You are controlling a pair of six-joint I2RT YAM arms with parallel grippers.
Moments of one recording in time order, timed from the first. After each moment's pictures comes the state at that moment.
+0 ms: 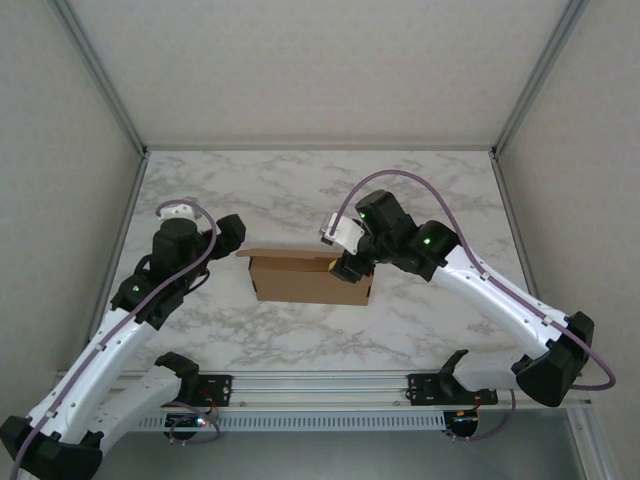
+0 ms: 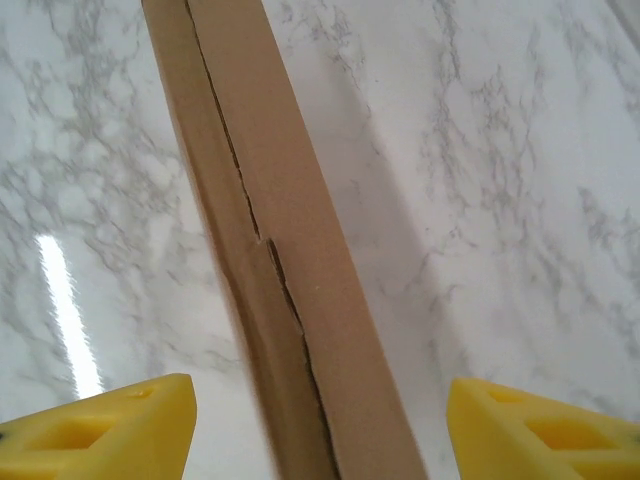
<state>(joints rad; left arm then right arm) -0.38 0.79 0.83 -0.48 -0.20 -0.66 0.82 1.29 1.28 -0.83 -0.12 -0.48</state>
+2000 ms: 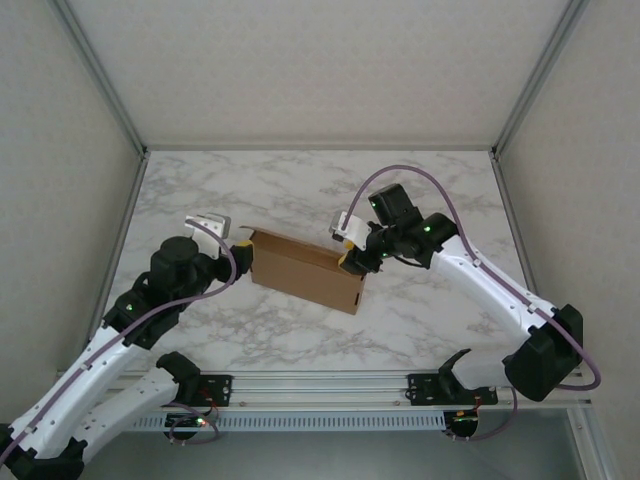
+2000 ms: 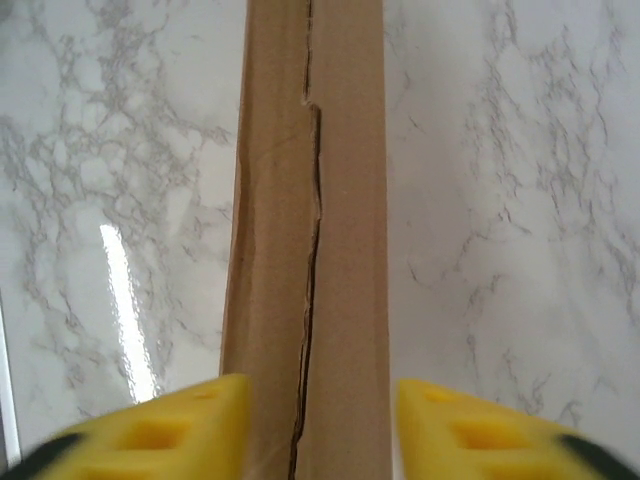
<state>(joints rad) -0.54 0.68 0.80 -0.50 -0.16 -0.19 0.66 1.34 1.22 -0.81 -0.37 -0.56</state>
